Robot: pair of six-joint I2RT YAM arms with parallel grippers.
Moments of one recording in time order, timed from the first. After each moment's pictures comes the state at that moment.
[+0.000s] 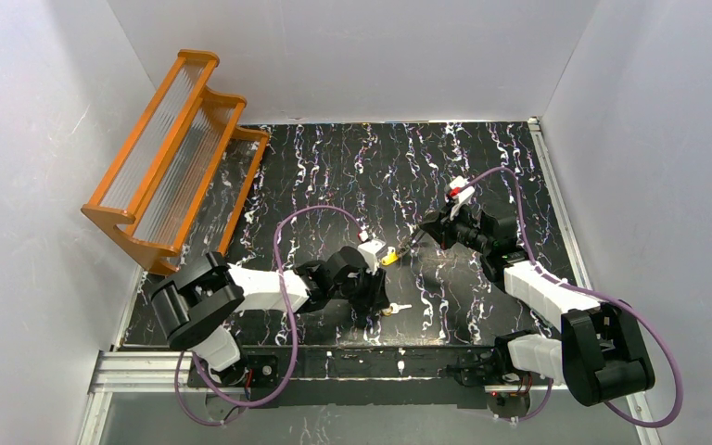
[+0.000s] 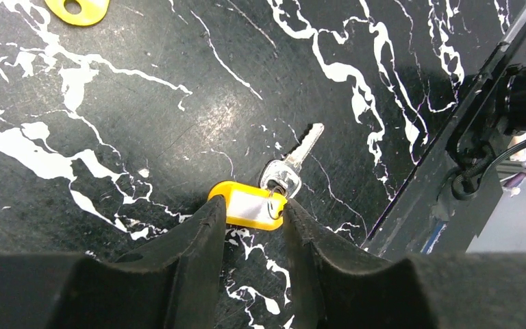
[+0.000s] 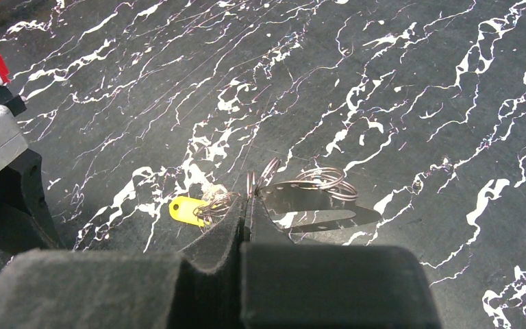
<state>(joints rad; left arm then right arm) -1.02 1.57 0.62 0.27 0.17 -0.53 0.29 1.18 0.46 0.40 -0.57 -0.03</state>
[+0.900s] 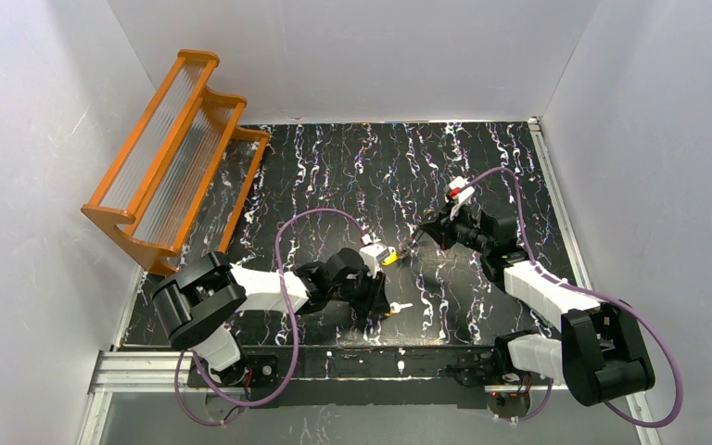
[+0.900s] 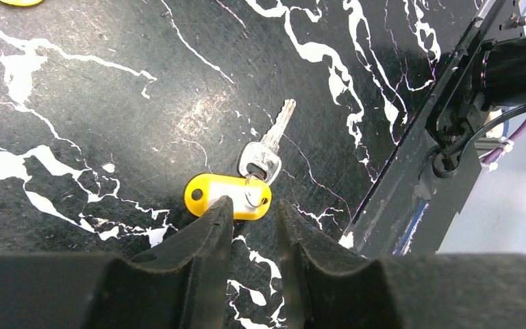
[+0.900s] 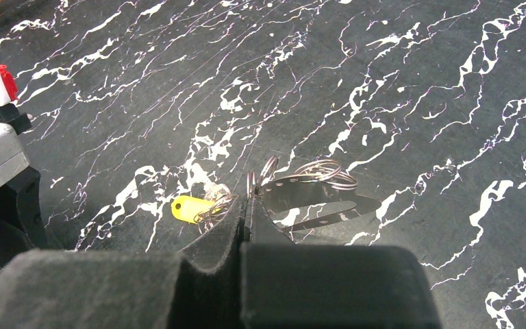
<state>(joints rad) -1.02 1.58 0.60 0.32 0.25 -0.54 0.29 1.18 0.46 0.40 -0.58 -0.03</state>
